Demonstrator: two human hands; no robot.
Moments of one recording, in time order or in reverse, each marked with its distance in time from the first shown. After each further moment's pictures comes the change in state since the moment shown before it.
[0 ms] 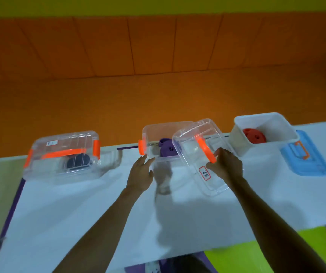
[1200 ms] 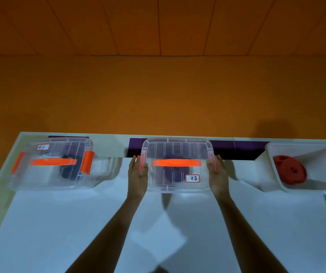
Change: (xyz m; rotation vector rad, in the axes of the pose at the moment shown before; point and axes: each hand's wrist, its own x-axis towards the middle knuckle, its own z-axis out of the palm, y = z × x) left_hand 0.109 -0.002 0.033 -0.531 0.360 -0.455; right_hand 0.159 -0.014 0.118 0.748 -0.153 0.045
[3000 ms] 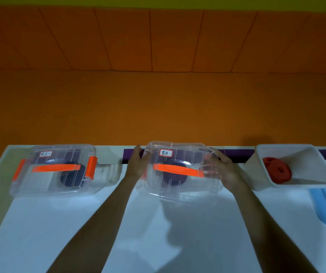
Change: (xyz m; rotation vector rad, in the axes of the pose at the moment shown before) left_hand 0.042 0.060 -0.042 -0.078 -0.176 -0.079; right_hand -0.029 -0.091 -0.064 0.499 -0.350 0.112
